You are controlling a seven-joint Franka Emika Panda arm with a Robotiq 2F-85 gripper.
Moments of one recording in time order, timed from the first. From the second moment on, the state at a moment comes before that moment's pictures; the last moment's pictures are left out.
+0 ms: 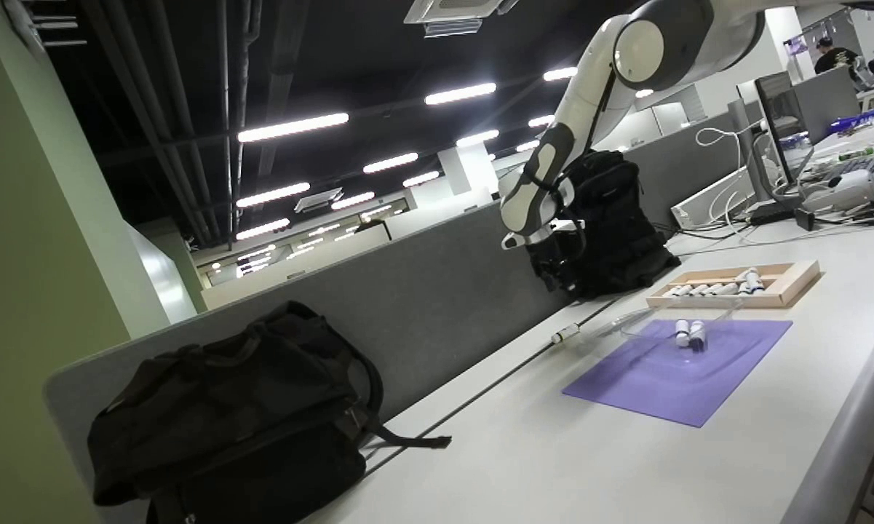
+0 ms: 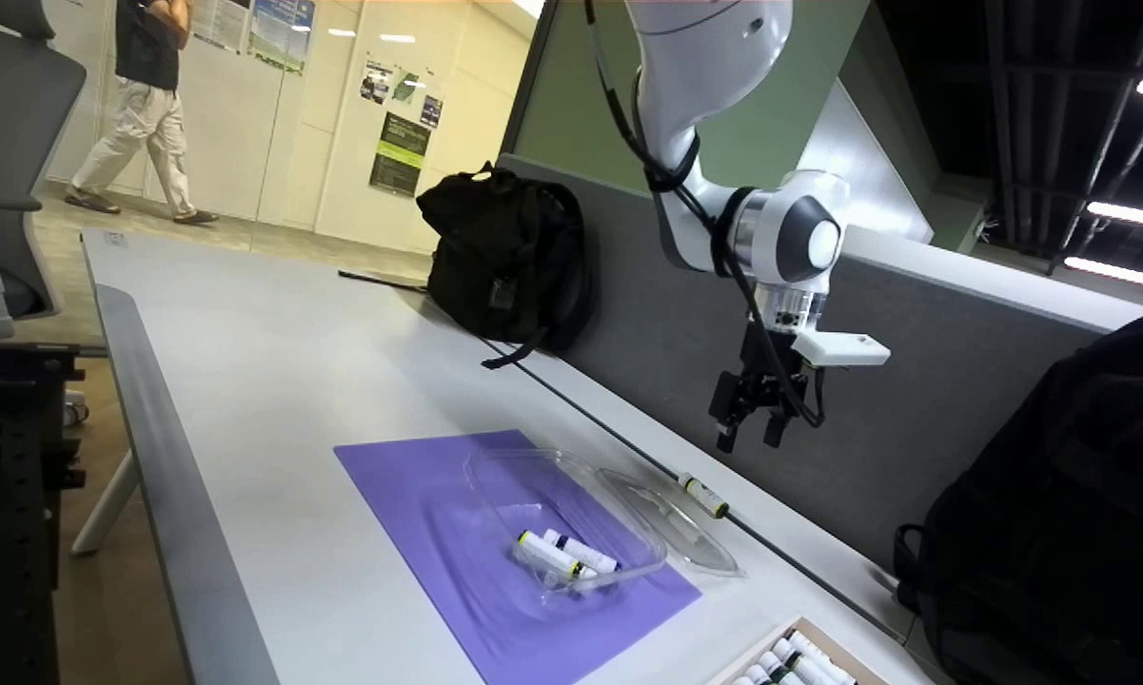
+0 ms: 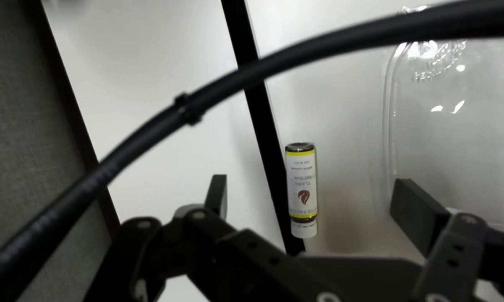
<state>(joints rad) -0.14 1.04 0.01 -1.06 -0.18 2.23 -1.32</state>
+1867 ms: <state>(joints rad) -0.15 1.23 0.08 -0.94 -0.12 2.37 -1.47</state>
